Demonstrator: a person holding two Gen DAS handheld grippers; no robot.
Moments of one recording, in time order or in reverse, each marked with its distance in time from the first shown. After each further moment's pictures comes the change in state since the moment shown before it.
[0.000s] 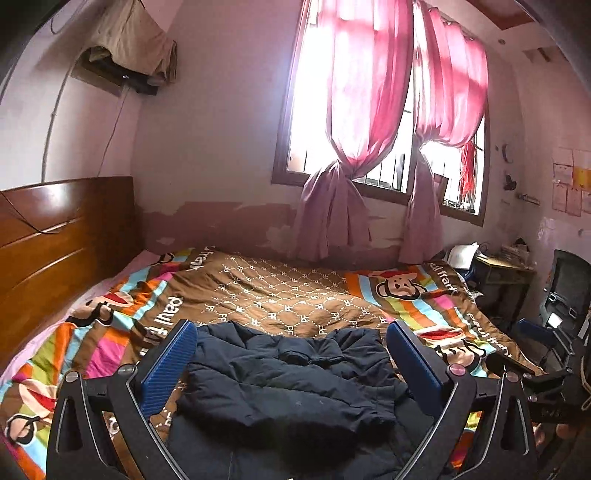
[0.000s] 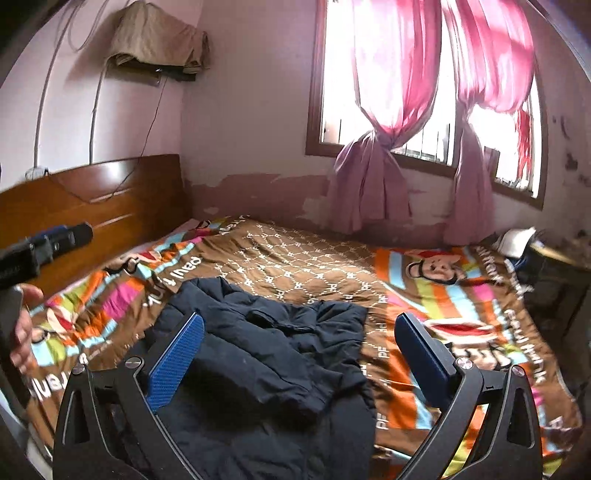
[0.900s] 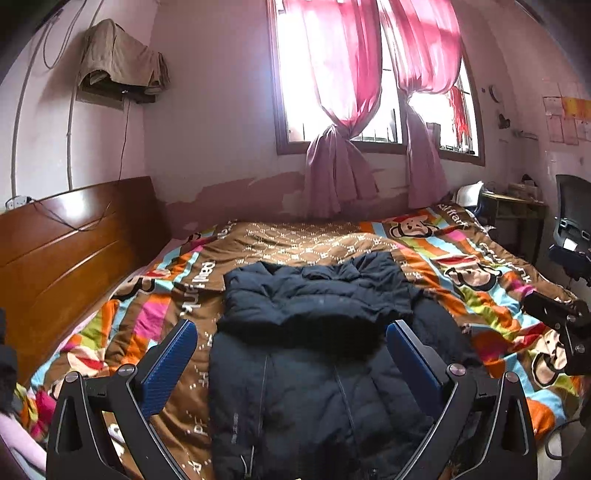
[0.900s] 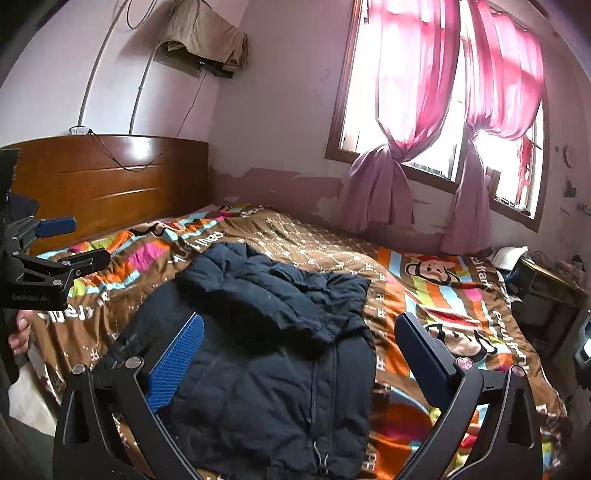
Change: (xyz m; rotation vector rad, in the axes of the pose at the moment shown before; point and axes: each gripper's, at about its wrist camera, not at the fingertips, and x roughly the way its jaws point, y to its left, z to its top) left arm -0.104 -0.021 -0.129 0.169 0.083 0.109; right arm -0.115 0.029 -0.102 -0.101 -0.036 0.016
